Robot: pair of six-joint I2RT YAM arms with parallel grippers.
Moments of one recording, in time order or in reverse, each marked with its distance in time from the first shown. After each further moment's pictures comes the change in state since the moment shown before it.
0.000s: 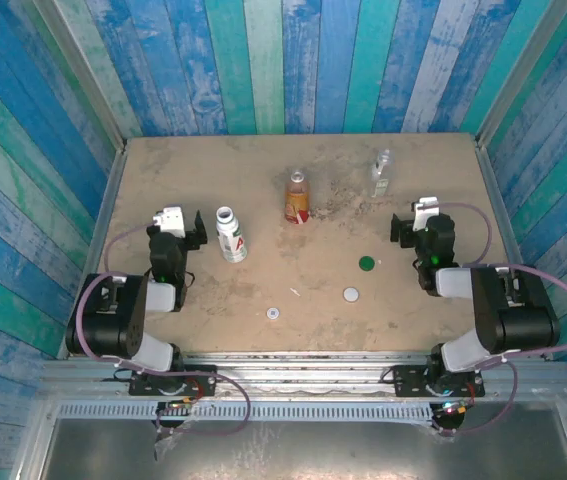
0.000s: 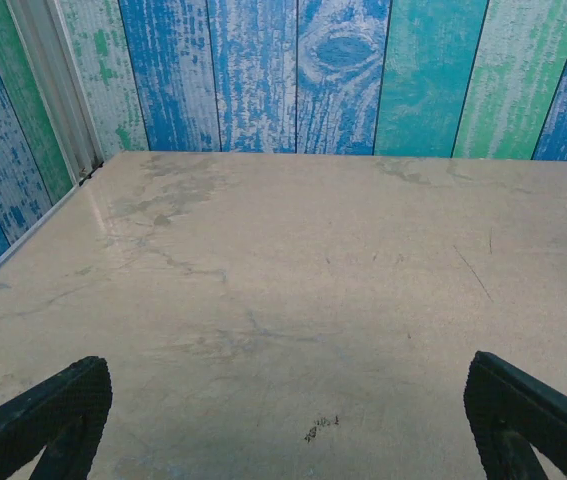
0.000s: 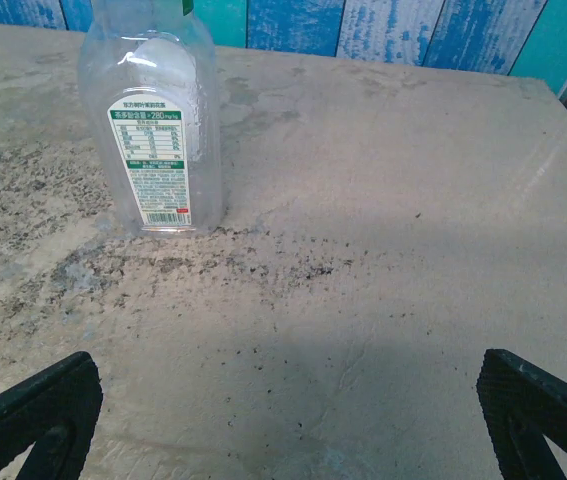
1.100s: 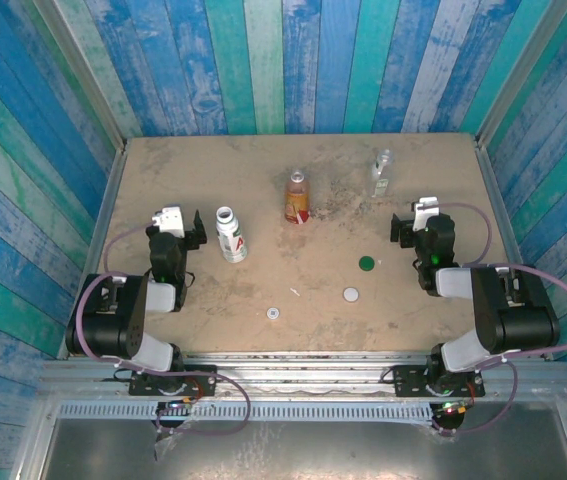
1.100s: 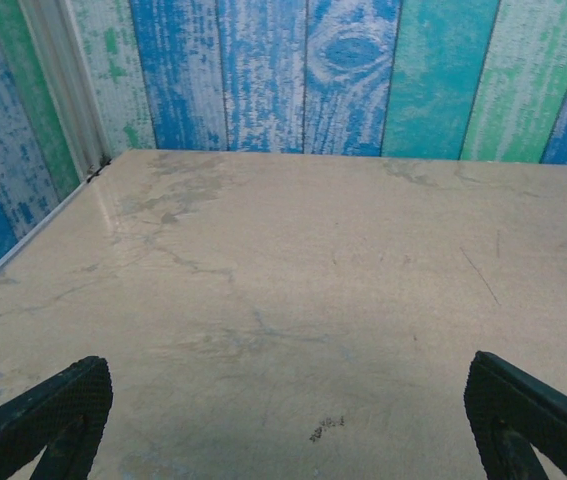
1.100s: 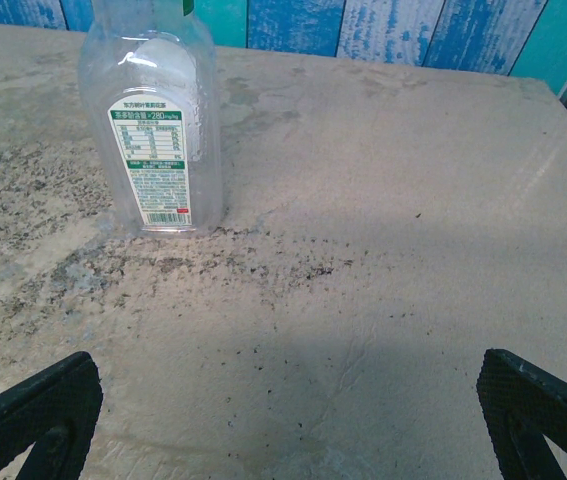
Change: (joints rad) left arm 0.000 -0.003 -0.002 -0.002 -0.029 -0.015; right arm 0.003 -0.002 0.000 -0.001 -0.001 -0.002
